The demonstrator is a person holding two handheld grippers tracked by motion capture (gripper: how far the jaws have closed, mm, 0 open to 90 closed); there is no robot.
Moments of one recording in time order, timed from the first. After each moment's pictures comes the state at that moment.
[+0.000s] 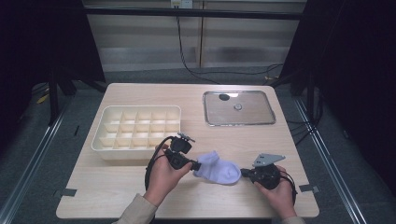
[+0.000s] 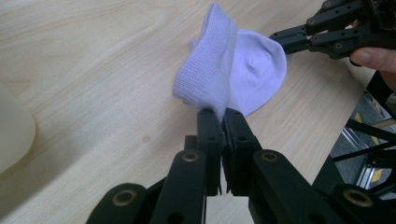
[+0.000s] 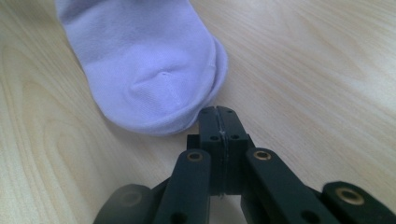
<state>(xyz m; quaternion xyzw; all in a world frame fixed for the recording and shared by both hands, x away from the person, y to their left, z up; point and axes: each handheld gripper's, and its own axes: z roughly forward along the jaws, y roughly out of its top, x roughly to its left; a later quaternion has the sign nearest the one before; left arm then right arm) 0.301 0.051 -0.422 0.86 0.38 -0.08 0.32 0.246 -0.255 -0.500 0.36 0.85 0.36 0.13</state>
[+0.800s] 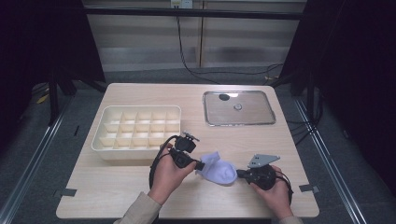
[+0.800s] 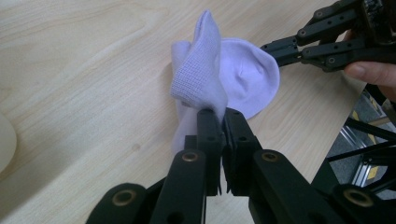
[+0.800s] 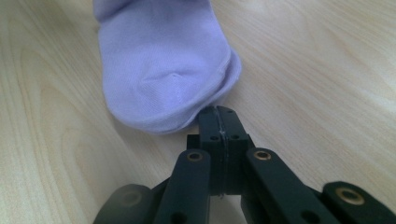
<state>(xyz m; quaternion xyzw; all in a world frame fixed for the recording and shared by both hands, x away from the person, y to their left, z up) 0.303 0.040 -0.422 0.87 0.38 -0.08 0.31 0.246 -0.242 -0.501 0.34 0.86 0.36 0.13</state>
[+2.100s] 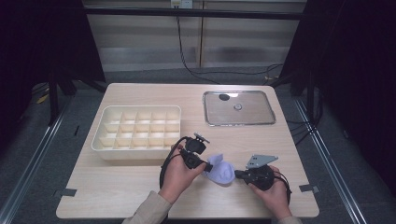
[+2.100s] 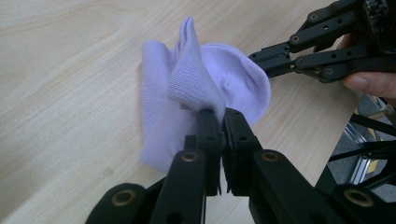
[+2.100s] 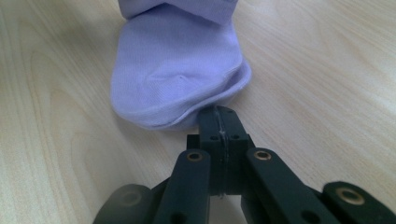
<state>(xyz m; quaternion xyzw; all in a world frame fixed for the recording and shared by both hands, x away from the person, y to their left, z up) 0.304 0.013 -0.432 0.88 0.36 -0.09 0.30 0.246 -0.237 -0.501 0.34 0.86 0.36 0.12</state>
